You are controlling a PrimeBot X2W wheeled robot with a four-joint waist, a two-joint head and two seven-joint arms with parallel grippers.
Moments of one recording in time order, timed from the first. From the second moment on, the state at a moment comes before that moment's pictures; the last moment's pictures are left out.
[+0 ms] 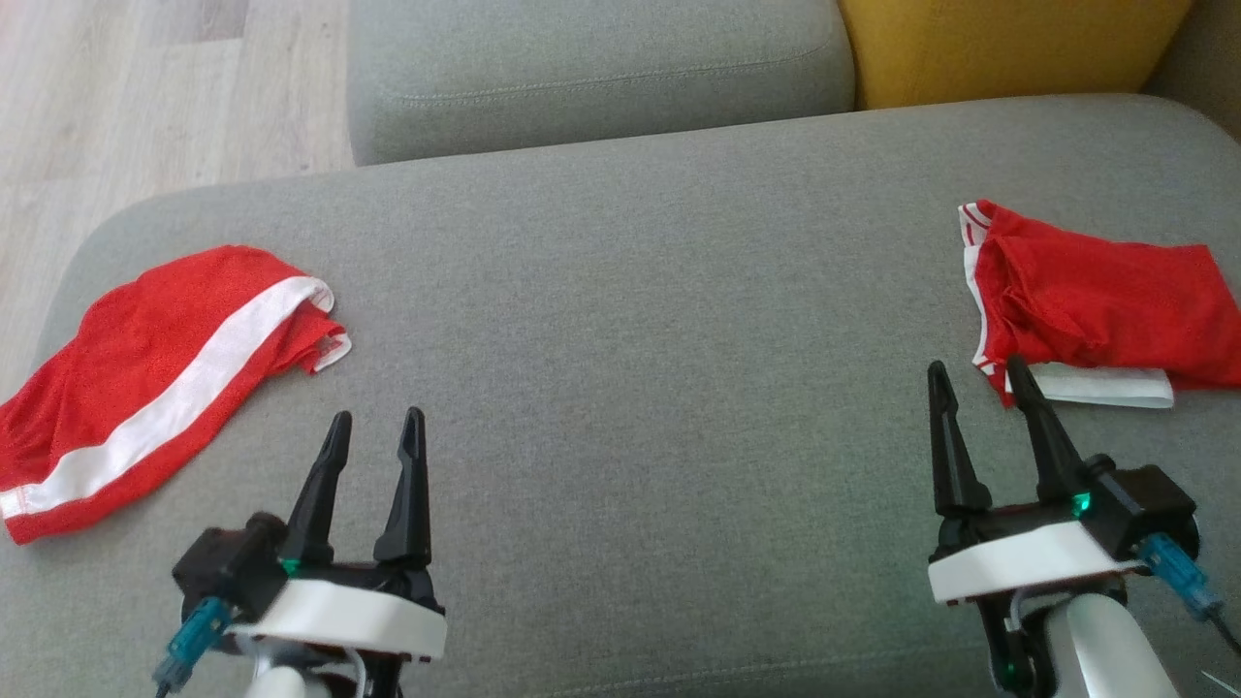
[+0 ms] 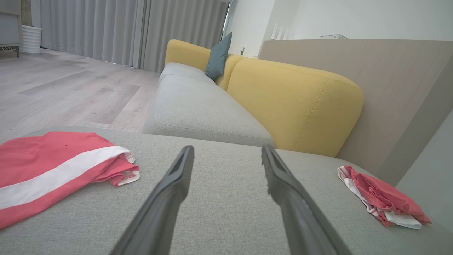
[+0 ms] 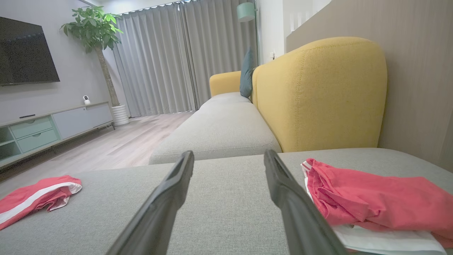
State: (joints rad) left arm 0.06 0.04 -0.18 0.05 -0.32 -0.04 -0.26; right arm -0.05 -0.05 0.06 0.20 0.15 0.13 -0.25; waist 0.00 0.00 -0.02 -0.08
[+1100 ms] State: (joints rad) left arm 0.06 0.05 -0.10 0.05 -0.32 -0.02 -0.26; right arm -0.02 -0.05 0.16 0.25 0.20 0.13 -0.25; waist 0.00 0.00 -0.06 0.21
